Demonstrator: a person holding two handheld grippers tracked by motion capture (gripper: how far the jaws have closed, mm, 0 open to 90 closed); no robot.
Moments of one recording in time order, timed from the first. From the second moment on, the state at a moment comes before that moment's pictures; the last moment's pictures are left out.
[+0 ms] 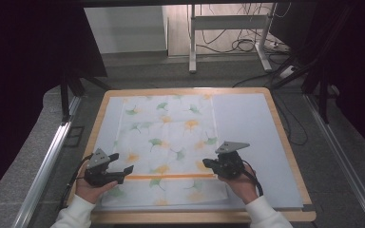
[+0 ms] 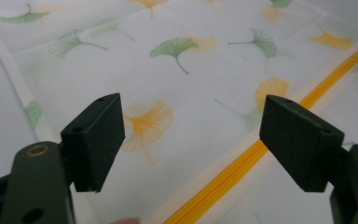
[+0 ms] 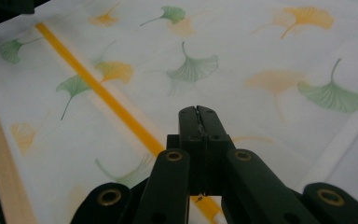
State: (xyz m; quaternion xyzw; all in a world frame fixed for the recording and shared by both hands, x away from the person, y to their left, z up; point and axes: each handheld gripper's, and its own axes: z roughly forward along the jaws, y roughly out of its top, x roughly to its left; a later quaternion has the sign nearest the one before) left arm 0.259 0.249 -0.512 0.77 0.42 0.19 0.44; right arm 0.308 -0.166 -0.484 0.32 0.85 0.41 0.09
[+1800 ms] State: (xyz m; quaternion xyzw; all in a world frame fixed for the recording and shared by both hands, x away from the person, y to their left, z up) left arm 0.283 0.130 -0.490 0.83 0.31 0.16 0.43; right arm 0.254 -0.194 -0.508 0.34 0.86 0.37 0.08
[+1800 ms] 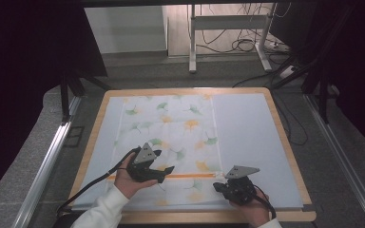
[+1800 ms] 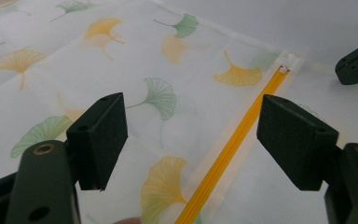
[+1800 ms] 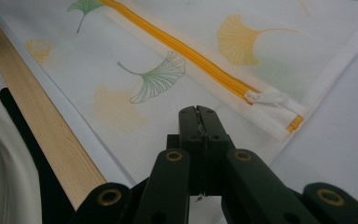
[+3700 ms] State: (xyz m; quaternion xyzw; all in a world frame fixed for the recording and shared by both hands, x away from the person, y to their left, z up) left arm 0.305 0.008 -0.504 0.89 0.23 0.12 0.37; right arm 0.267 -0.203 -0.512 0.35 0.87 0.34 0.08
